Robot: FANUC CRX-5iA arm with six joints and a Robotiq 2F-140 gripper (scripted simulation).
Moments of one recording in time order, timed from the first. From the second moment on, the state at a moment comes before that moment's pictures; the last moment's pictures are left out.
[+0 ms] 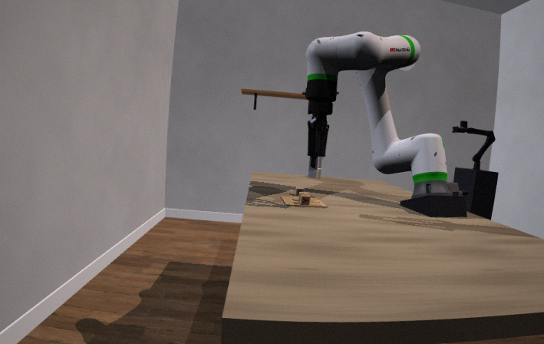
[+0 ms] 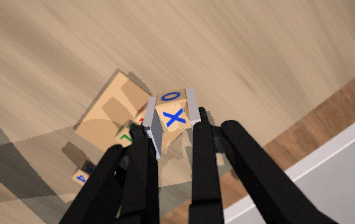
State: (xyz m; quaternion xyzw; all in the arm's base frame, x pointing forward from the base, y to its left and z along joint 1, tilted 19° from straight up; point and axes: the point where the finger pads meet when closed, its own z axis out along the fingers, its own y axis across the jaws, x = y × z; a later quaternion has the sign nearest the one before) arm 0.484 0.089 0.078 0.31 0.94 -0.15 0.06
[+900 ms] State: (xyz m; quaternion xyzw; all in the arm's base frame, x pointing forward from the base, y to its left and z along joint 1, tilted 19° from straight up) arm 0.481 -0.051 0.127 0.70 0.70 -0.11 0.12
